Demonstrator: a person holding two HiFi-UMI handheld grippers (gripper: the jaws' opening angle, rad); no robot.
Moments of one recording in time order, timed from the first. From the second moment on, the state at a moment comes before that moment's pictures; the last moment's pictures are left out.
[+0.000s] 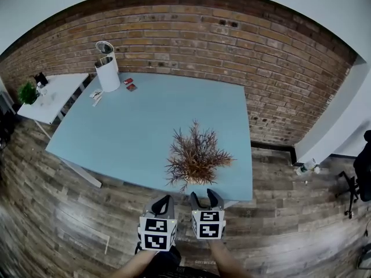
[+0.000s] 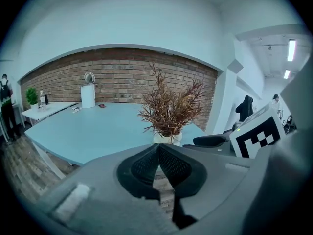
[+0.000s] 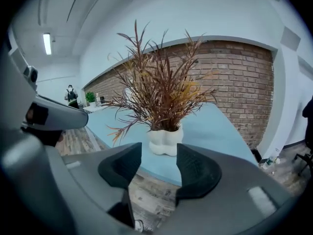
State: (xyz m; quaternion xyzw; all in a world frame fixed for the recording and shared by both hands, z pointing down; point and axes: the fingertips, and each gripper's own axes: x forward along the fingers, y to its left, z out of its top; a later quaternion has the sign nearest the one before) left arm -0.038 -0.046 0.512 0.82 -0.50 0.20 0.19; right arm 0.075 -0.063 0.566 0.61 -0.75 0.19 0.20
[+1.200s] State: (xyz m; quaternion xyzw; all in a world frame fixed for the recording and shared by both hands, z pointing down) left arm -0.087 -0.131 0.518 0.84 -0.47 0.18 0.20; right arm 0.074 -0.141 0.599 0.67 -0.67 0.21 0.24
